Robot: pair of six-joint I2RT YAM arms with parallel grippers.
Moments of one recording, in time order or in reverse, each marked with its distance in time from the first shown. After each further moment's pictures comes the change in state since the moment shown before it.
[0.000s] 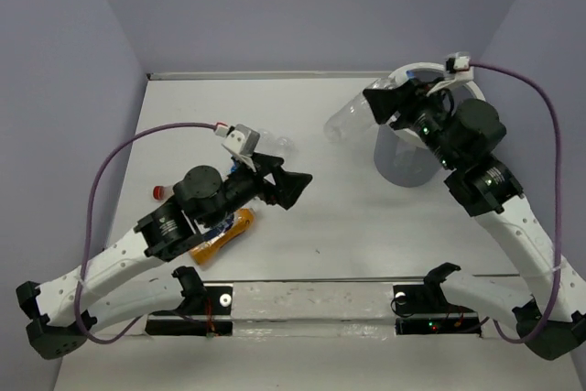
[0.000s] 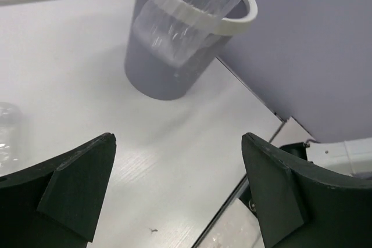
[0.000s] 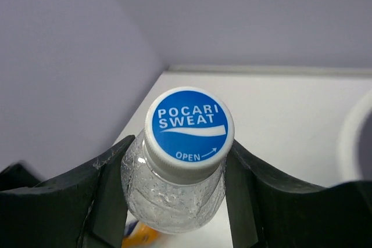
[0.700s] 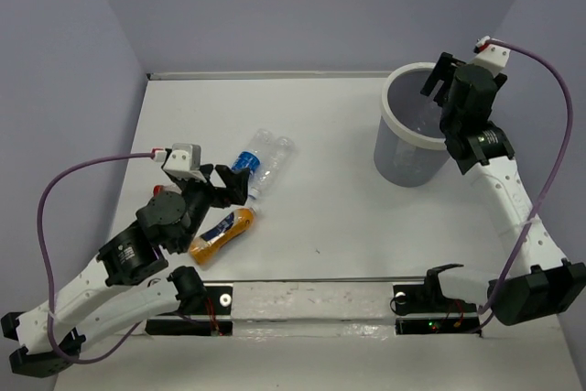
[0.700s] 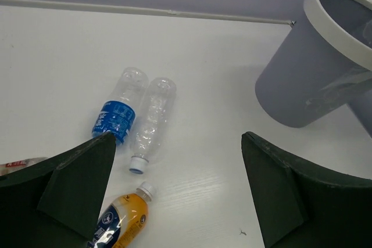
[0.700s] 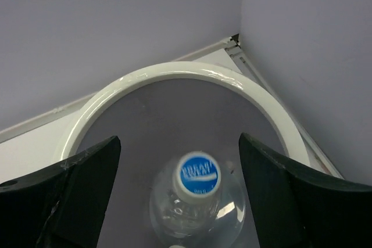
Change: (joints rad) left arm 0.000 -0.286 -0.057 -0.307 -0.536 0.064; right arm -0.343 0.210 0.085 -0.091 0.608 -0.248
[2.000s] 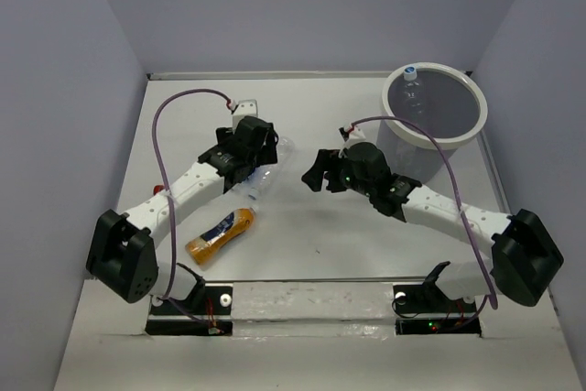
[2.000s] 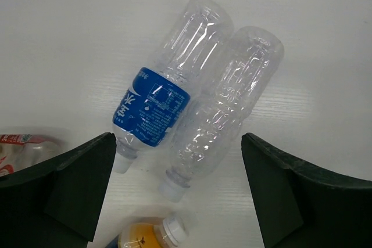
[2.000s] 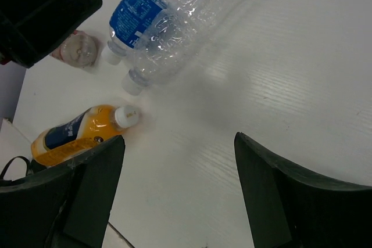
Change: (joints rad) left arm 0.391 0.819 0.195 0.024 0.161 -0.106; right arm 0.563 0.128 -0.490 0.311 -0.591 0.397
